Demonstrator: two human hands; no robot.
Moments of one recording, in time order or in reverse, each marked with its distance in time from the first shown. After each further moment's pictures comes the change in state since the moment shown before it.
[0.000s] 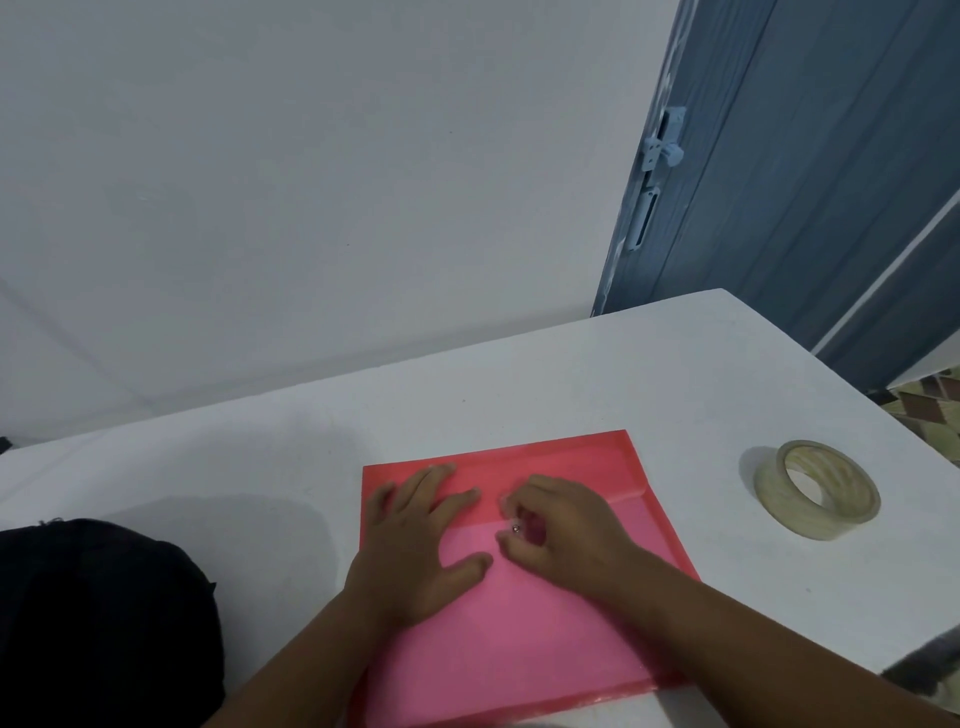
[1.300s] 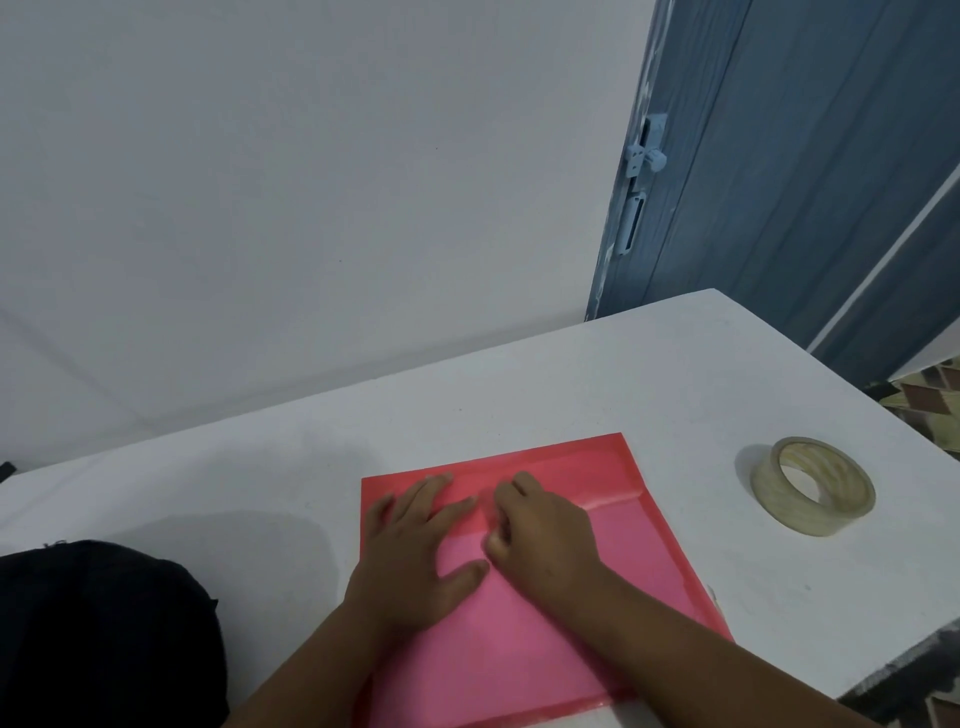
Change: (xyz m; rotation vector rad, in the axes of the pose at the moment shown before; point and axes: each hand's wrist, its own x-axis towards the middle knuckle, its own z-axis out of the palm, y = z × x) left_hand -0.001 -0.008 0.005 -0.027 0.025 0.043; right_hand 0.010 -0.030 0.023 -0.190 0.018 0.244
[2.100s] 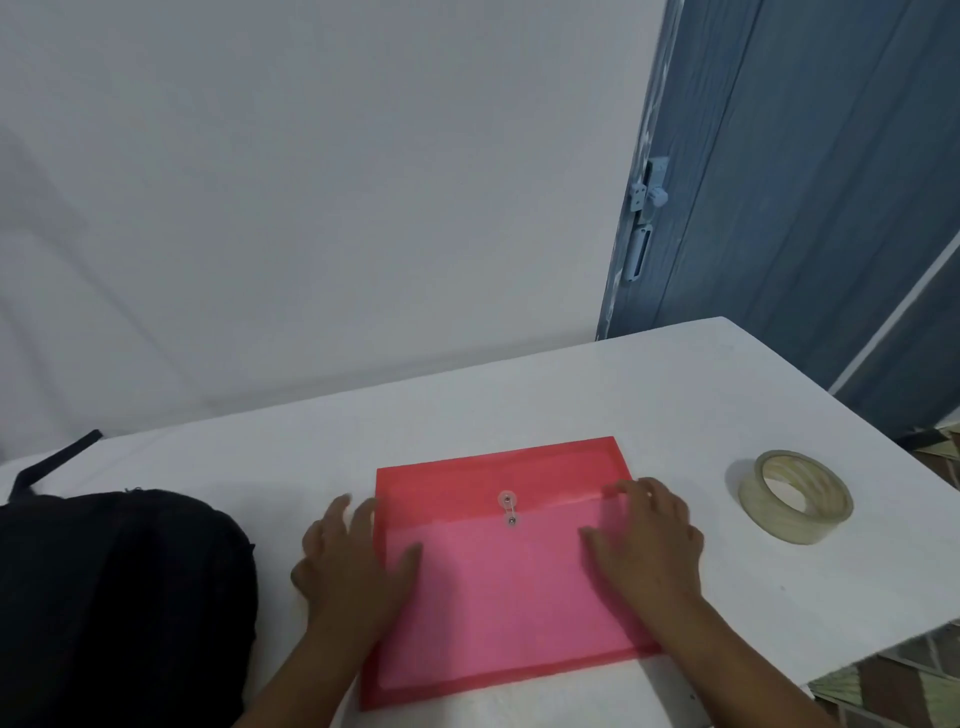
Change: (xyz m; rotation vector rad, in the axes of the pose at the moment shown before) left_hand -0.058 0.037 -0.045 -0.007 0.086 -0.712; right_hand -0.067 0.066 -0.059 0.066 0.065 0.438
